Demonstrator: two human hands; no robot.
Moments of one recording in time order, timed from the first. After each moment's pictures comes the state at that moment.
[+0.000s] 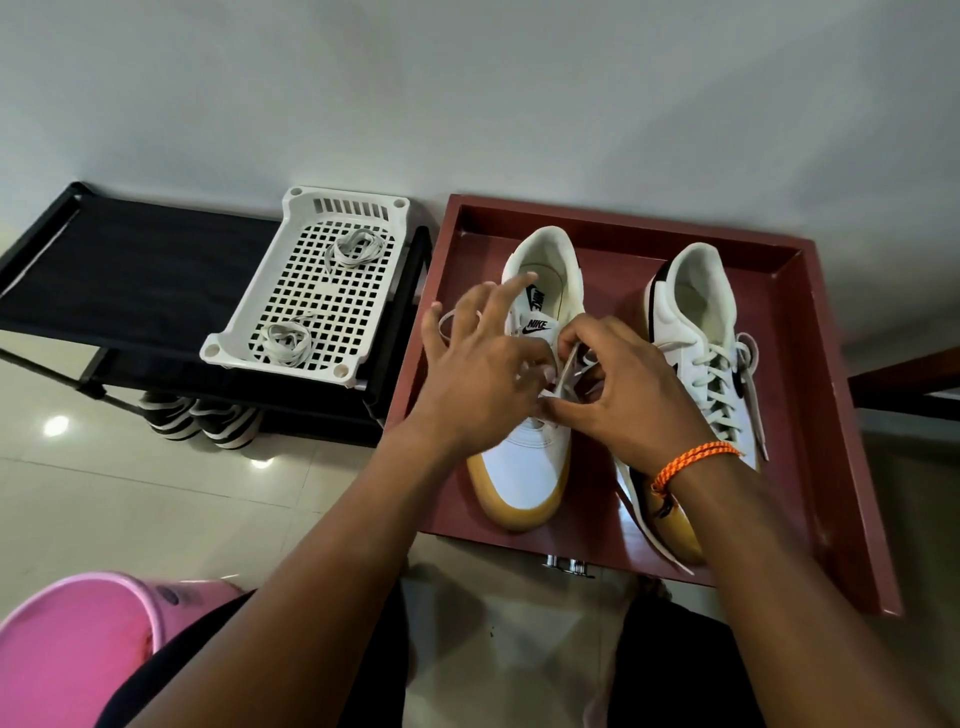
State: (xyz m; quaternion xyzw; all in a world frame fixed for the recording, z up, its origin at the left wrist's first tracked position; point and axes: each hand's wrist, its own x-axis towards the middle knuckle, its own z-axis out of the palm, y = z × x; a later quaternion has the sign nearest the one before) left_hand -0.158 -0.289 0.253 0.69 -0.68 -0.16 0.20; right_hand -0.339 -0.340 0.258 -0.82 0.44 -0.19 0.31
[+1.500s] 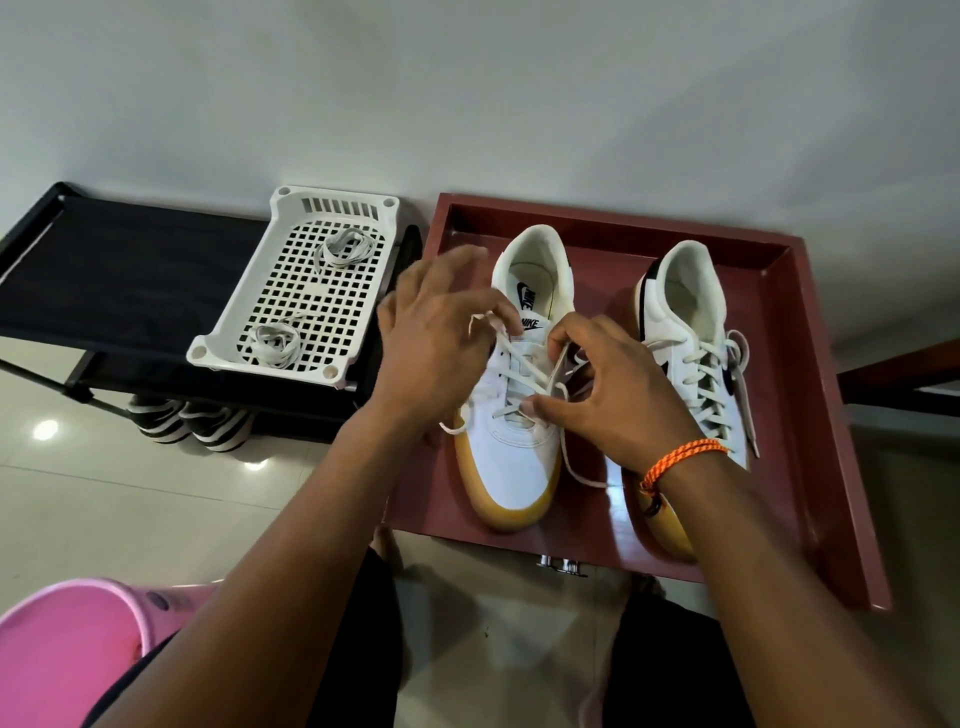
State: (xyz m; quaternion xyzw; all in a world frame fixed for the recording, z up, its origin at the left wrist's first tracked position) left_hand -0.134 -0.299 0.260 0.71 -0.62 -0.15 0.30; right_hand -0.339 -0.338 0.260 -0.81 0.45 -0.19 0.32
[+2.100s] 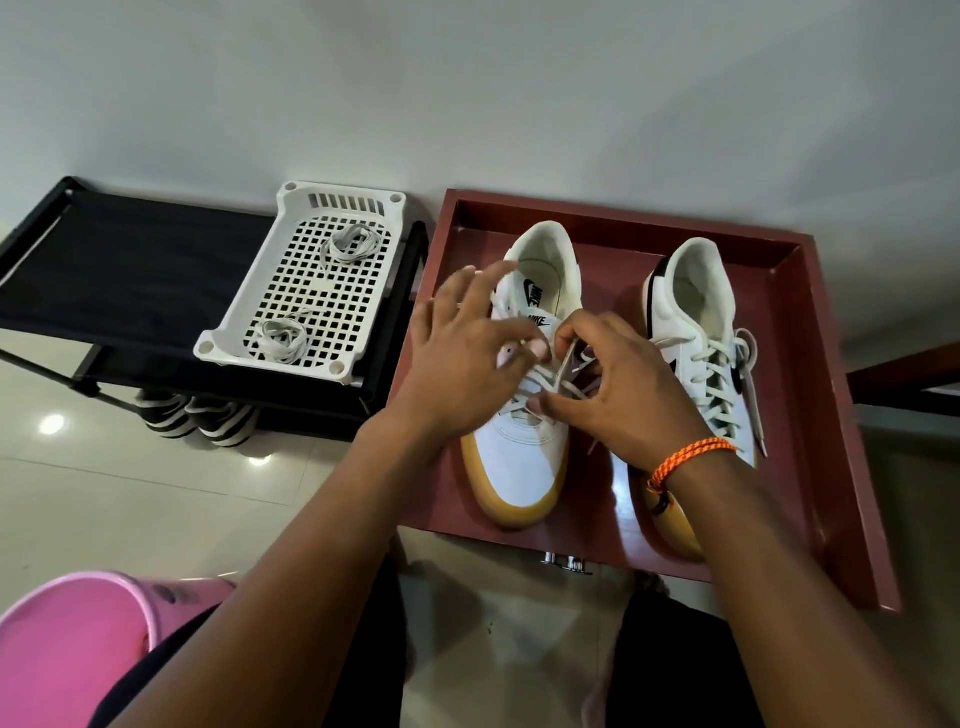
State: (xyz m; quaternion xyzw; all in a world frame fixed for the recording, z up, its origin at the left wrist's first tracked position) left_hand -0.146 -0.295 0.252 0.68 -0.67 -0.19 0.23; right_hand -0.338 -0.338 0.261 -0.81 0.45 -0.19 0.32
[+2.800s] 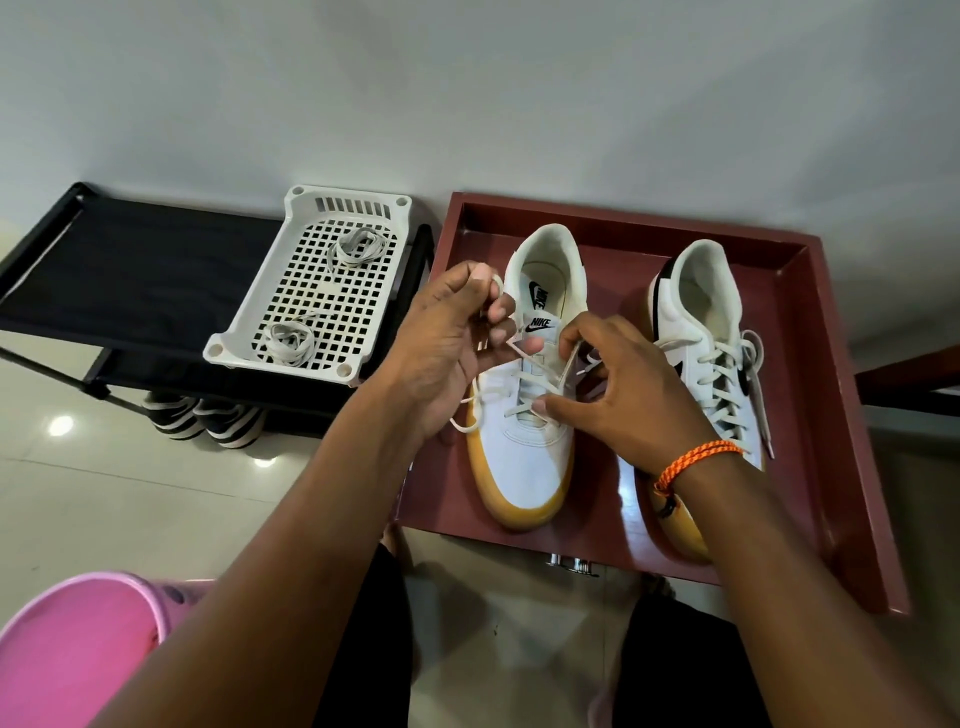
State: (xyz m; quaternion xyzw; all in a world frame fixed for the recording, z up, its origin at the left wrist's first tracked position) left_hand -0.137 -0.298 0.279 0.45 -0.27 -0.61 0.59; right_hand -0.340 -0.337 0.258 -0.80 0.46 -0.18 0.34
